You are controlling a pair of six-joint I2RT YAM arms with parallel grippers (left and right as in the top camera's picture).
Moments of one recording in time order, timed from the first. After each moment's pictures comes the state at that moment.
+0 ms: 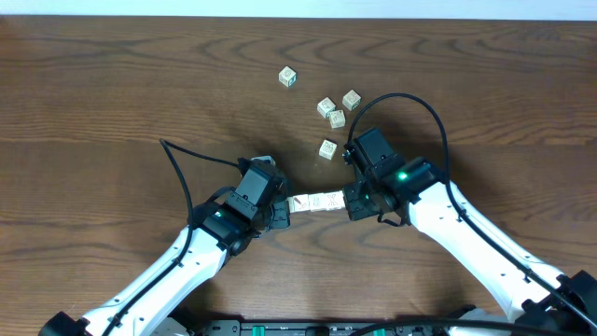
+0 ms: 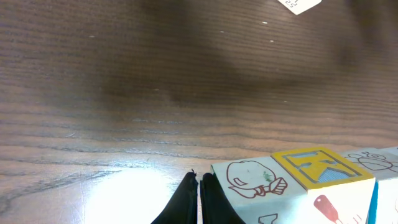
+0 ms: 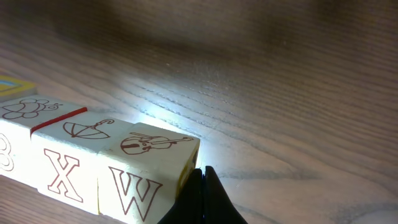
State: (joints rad) left arm -0.61 1.27 0.69 -0.46 0.04 -0.70; right arm 0.59 1.49 1.05 -0.85 -0.05 0.33
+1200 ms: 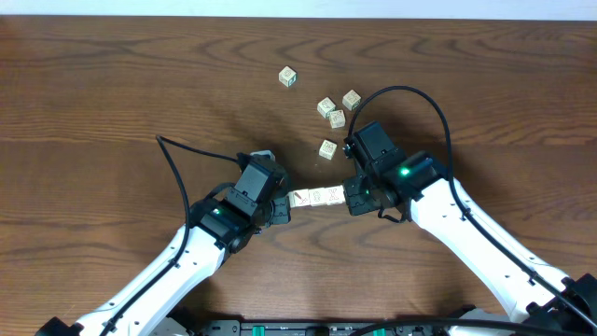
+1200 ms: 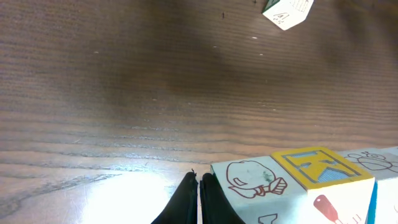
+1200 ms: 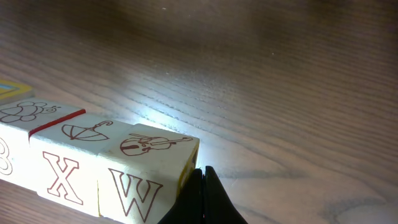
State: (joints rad) left arm -0.61 1.26 0.74 -0.50 0.02 -0.70; right arm 0.59 1.49 1.10 -0.90 -0.03 0.33
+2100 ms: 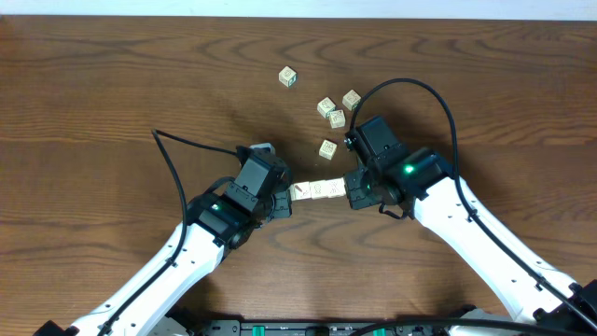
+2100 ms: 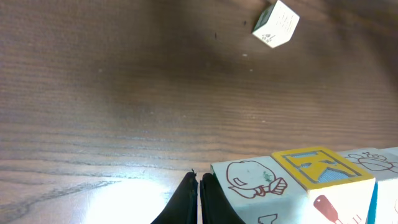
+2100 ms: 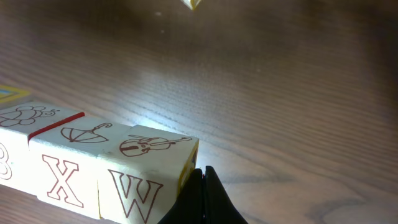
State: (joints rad) left arm -0.61 1.26 0.80 -0.53 0.00 -0.70; right arm 0.59 1.47 1.15 -0.92 0.01 0.33
